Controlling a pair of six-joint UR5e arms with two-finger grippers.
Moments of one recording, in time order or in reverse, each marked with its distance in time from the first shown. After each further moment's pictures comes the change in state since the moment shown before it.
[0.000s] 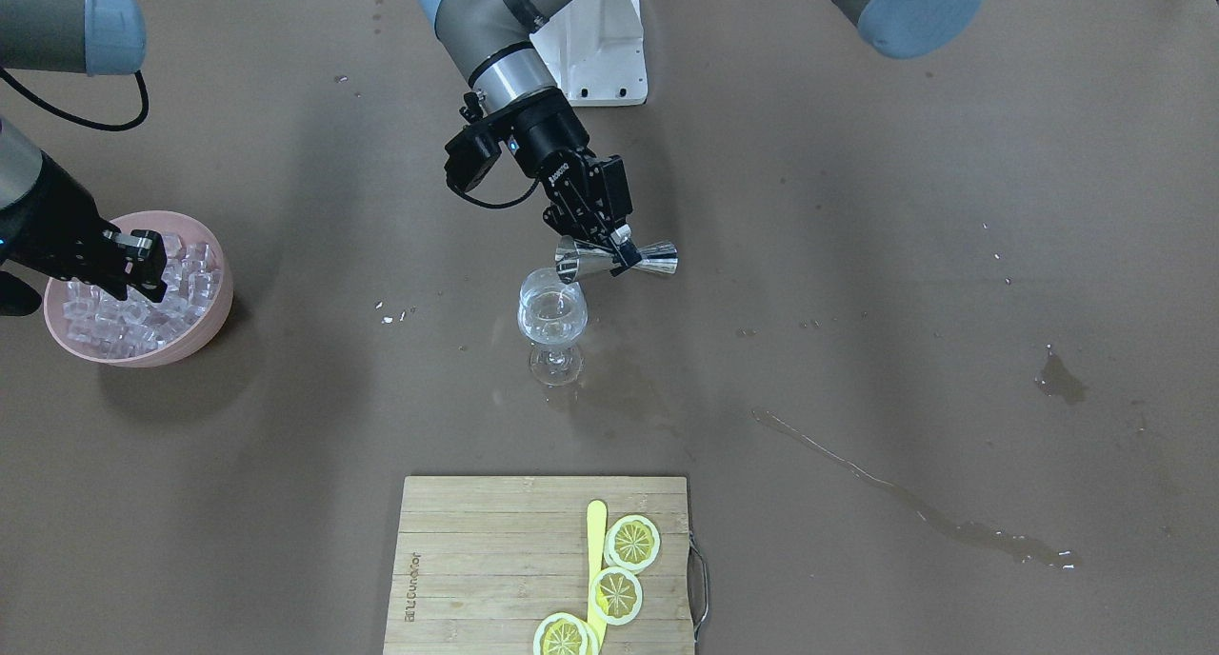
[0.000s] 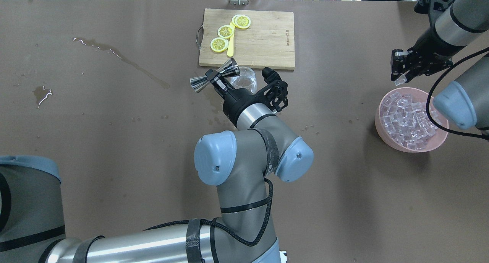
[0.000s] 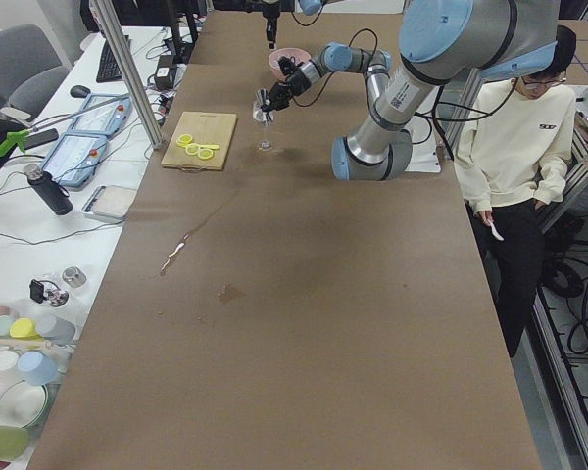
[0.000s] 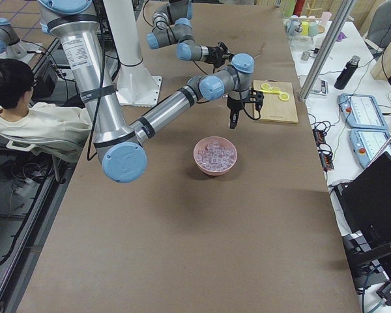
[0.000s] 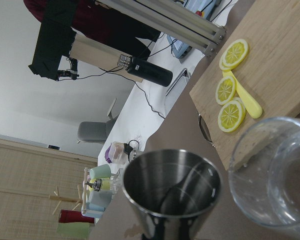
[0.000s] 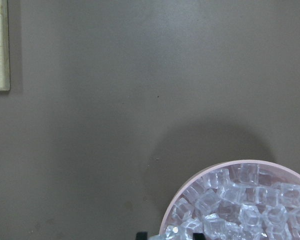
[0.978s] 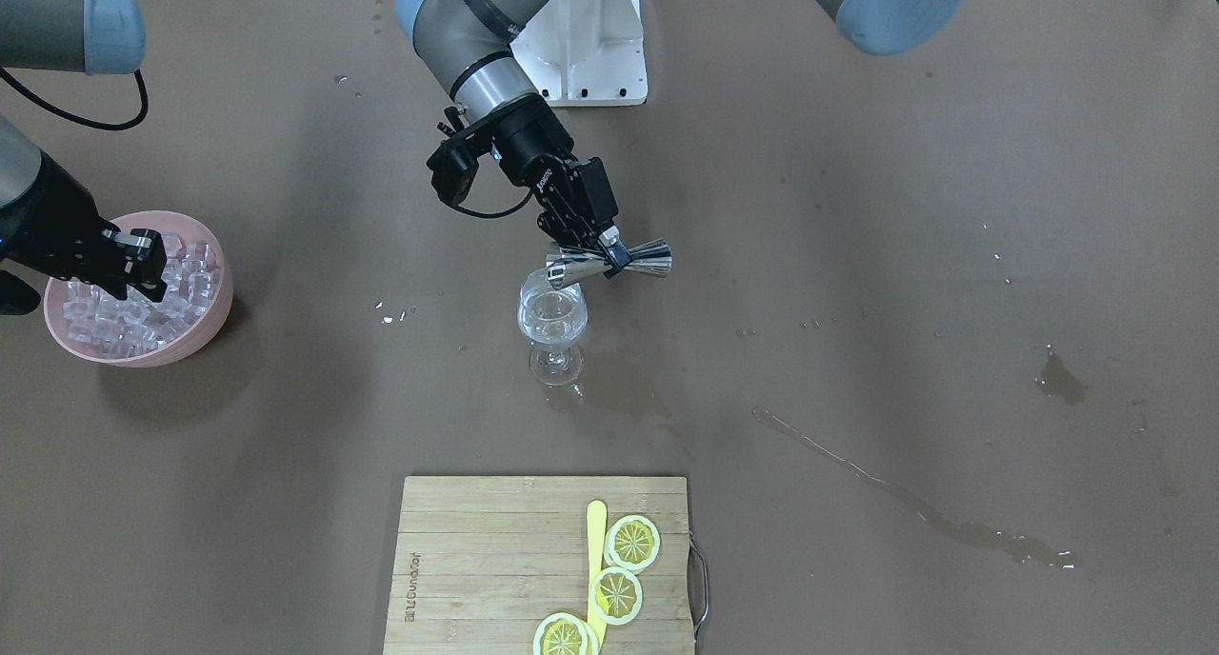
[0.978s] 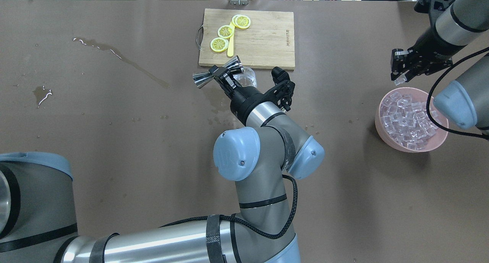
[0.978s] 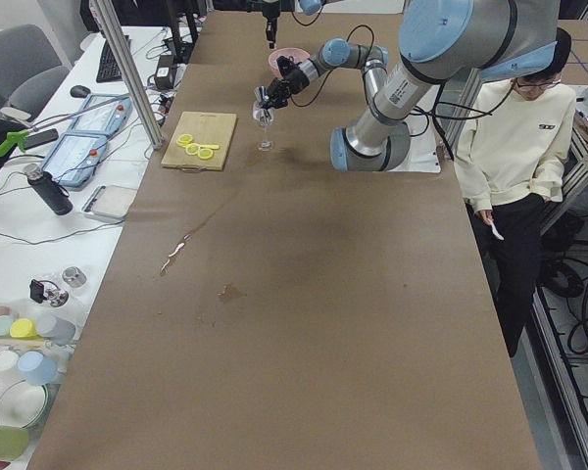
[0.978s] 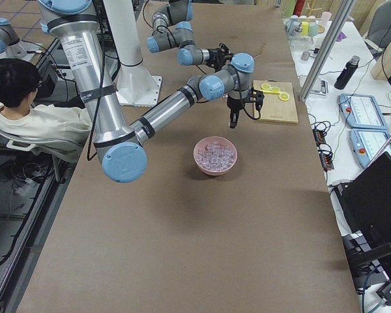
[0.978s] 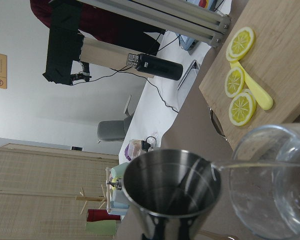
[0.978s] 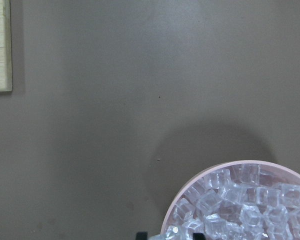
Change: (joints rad) left arm 0.000 -0.059 0.083 0.088 0.029 -0.001; right arm 0.001 0.001 0.002 0.001 0.001 0.001
